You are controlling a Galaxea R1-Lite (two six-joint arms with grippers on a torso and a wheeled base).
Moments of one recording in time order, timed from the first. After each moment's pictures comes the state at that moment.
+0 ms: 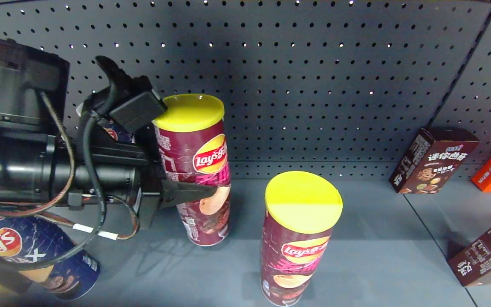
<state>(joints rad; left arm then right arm) -0.45 1.47 -1.12 0.11 -0.51 0.36 0.61 0.00 0.00 0.00 -0.05 -0.02</state>
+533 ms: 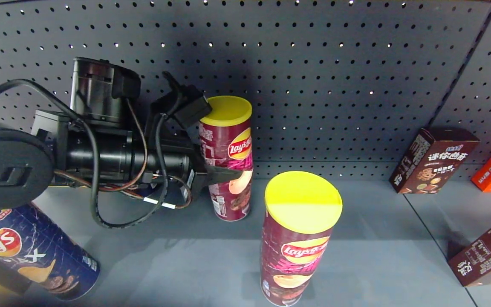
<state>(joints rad) -0.45 1.68 -1.20 -0.06 -0.51 0.35 0.61 0.00 0.00 0.00 -0.05 -0.02</state>
